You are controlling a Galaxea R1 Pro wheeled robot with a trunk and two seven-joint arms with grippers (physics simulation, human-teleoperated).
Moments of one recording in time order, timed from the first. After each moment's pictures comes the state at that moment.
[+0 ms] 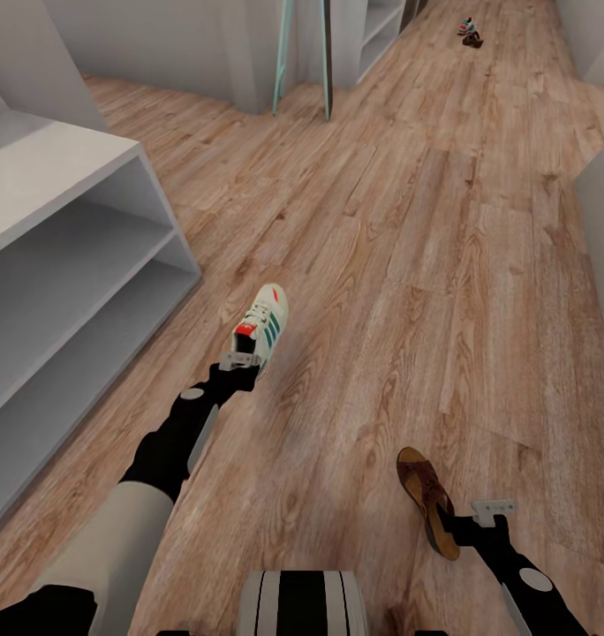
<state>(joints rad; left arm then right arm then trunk) -0.83 -0.08 -0.08 -0.93 -0.05 0.30 -0.13 -0.31 -0.17 -0.19 -0.81 0.07 -0.08 0.19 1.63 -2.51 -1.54</state>
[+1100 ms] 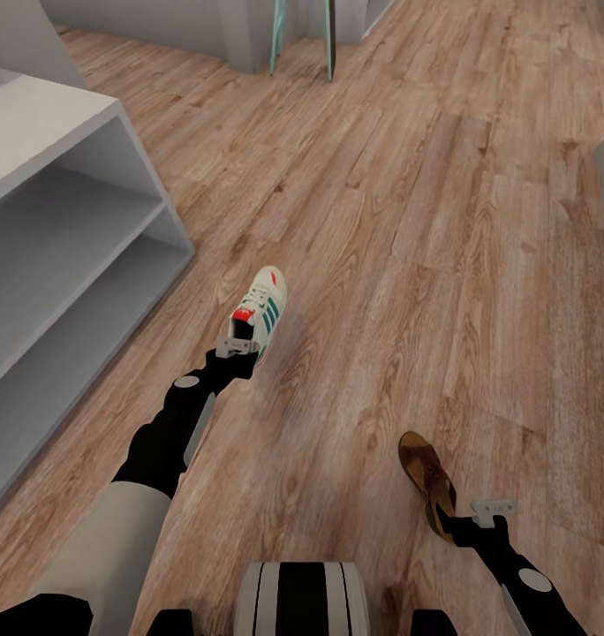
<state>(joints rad) -0.82 -0.08 -0.08 -1.07 -0.05 0.38 -0.13 -0.31 -0.17 -0.18 -0.80 0.07 -0.08 0.19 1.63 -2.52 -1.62</state>
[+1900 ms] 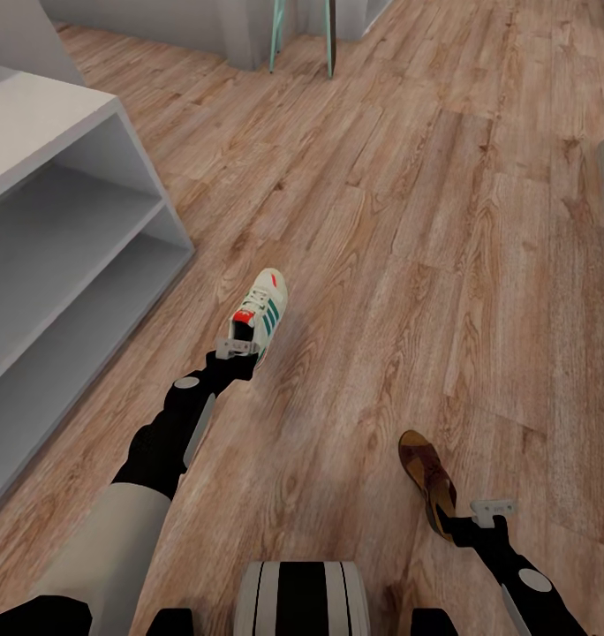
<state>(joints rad) -0.82 -0.08 -0.09 -1.07 -0.05 0.39 -0.13 -0.31 -0.17 -0.18 -0.80 0.07 -0.08 0.19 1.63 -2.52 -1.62</state>
